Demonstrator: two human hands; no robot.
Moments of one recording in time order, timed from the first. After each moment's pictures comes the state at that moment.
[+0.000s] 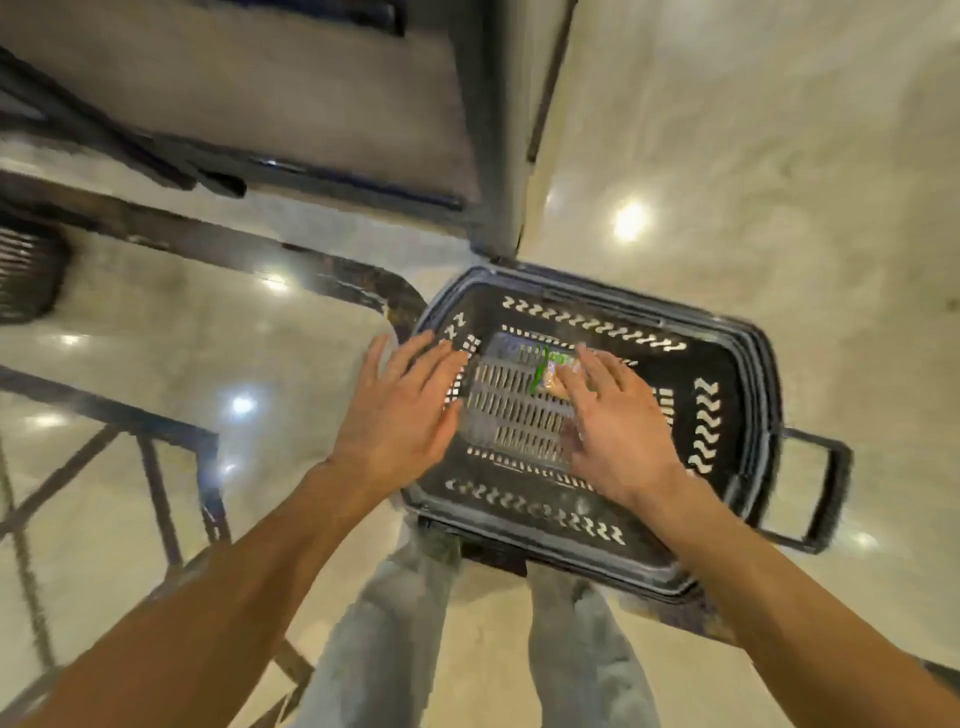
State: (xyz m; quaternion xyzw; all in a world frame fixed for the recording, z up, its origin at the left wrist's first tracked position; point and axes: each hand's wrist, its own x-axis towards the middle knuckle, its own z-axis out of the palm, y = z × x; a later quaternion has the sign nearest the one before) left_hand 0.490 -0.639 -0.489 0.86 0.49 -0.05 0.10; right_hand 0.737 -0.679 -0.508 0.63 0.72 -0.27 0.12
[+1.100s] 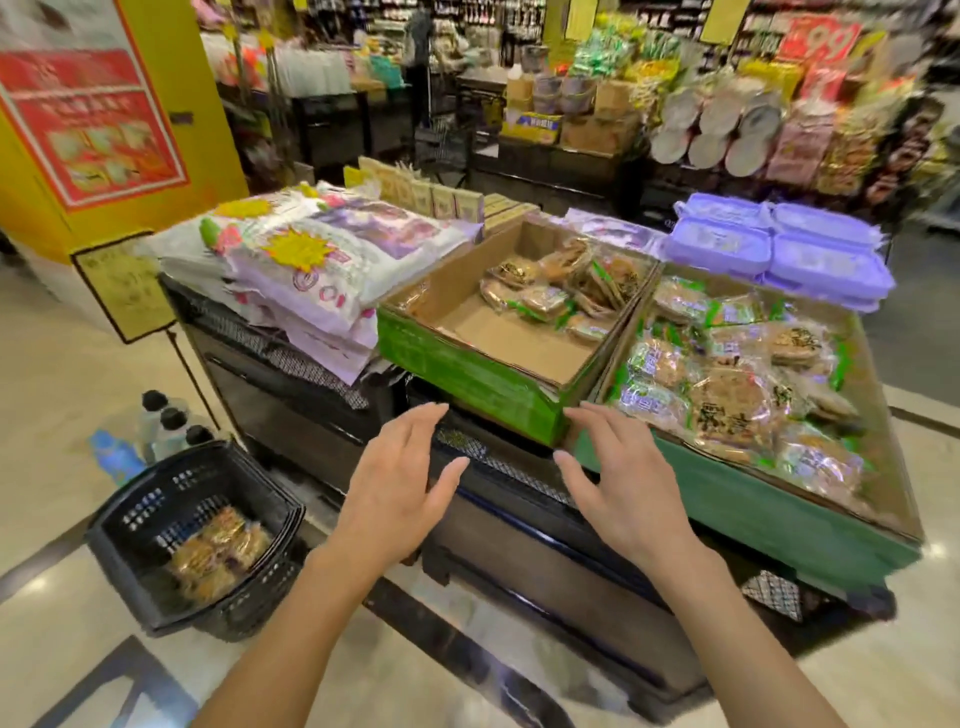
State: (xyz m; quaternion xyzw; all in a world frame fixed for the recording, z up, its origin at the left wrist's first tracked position) left_hand 0.014 -0.394 -0.021 0.73 0.59 0.34 0.03; right_hand 0.270 -0.372 0.007 0.55 0.79 -0.03 -0.28
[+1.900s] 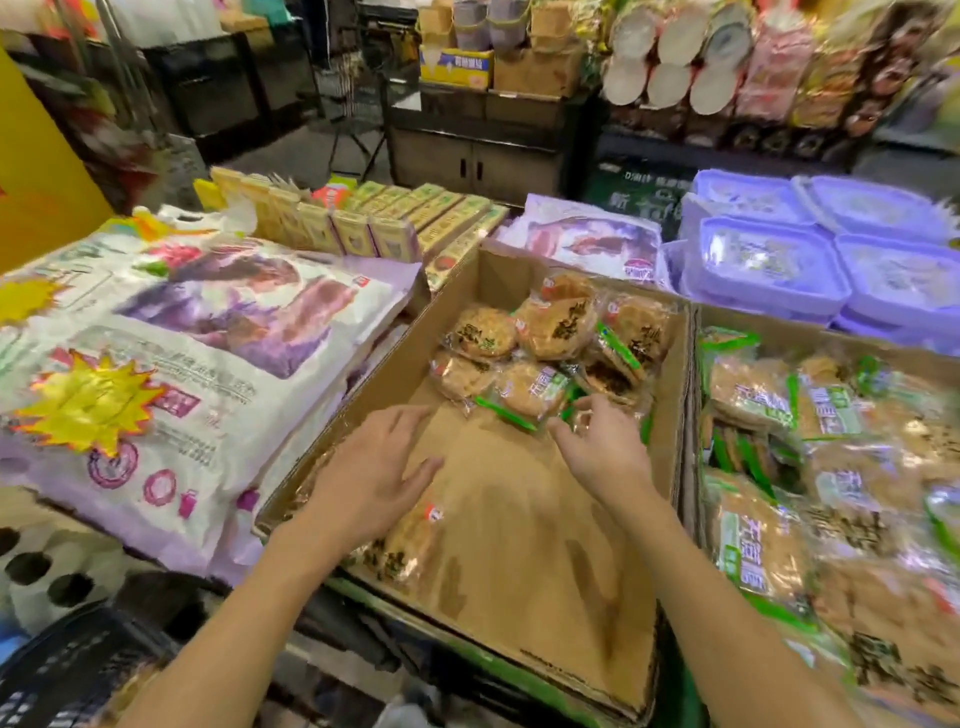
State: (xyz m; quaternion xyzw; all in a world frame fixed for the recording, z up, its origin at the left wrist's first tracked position) left_hand -0.028 0.013 -0.024 0.81 0.55 0.17 0.10; right_hand 0.235 0.028 -0.019 0.78 0.56 -0.23 -0.19
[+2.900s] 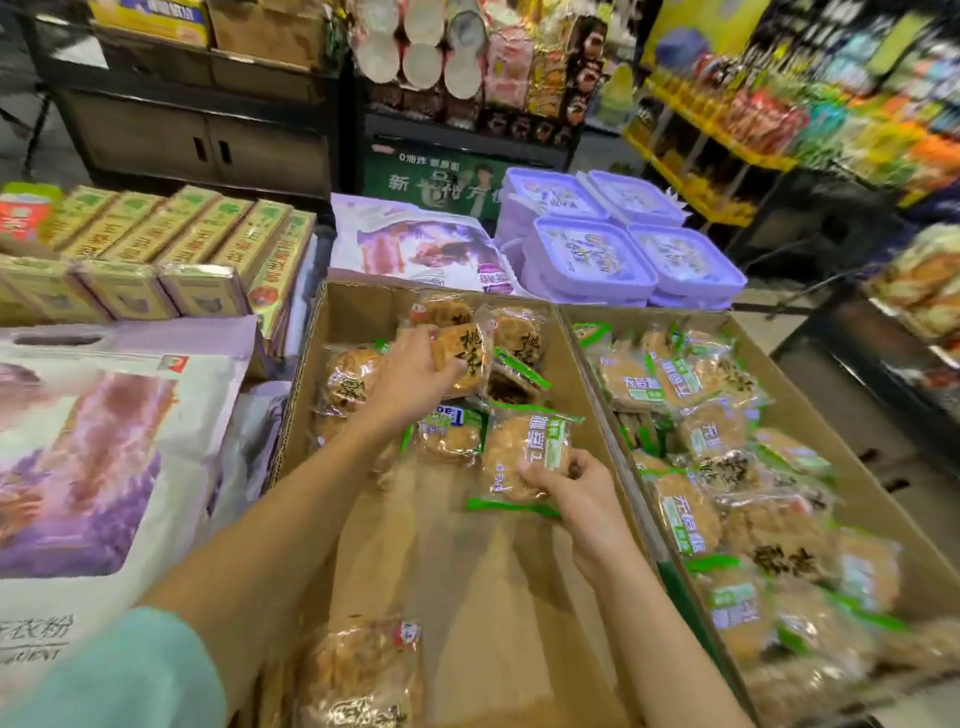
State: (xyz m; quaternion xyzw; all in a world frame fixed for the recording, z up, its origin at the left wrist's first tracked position) left_hand 0.101 0.242 -0.028 0.82 0.41 0.22 0.34; right_hand 0.201 0.022 -0.018 0.73 0.16 -0.37 -0.56
